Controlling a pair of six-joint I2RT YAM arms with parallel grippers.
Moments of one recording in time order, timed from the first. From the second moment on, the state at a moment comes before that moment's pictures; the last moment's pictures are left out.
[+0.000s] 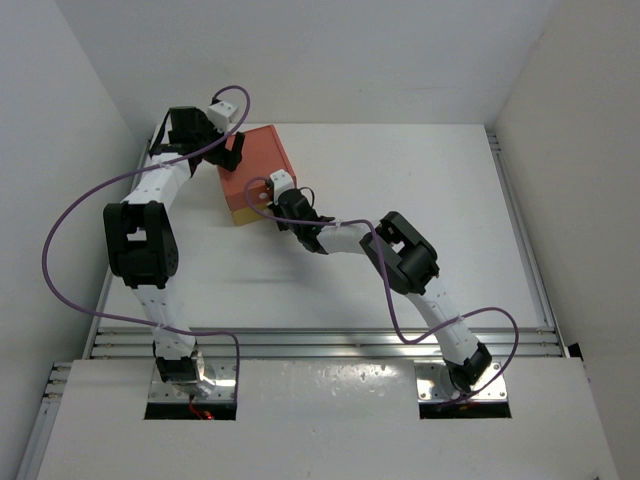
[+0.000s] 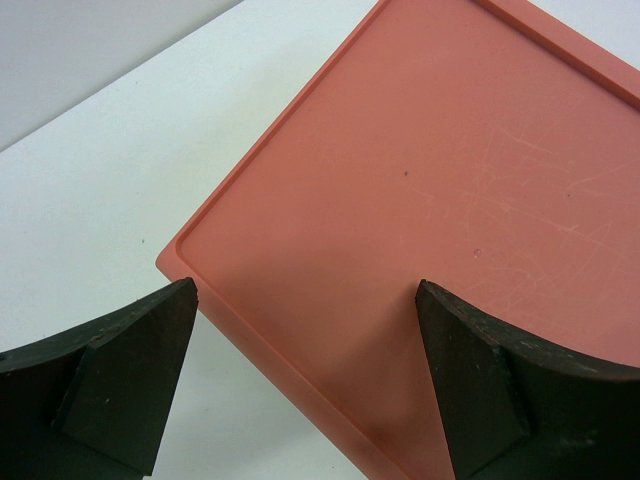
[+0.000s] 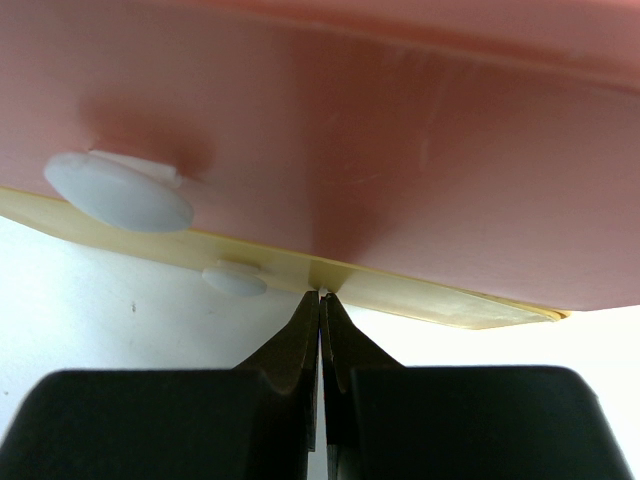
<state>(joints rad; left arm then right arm) 0.03 1.98 1.66 -0.25 0.33 0.41 0.78 2.40 1.58 0.41 0.24 0.08</state>
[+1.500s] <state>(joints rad) 0.42 1.66 1.33 -0.47 0.20 0.30 0.08 1.64 1.25 -0.42 0.24 0.31</state>
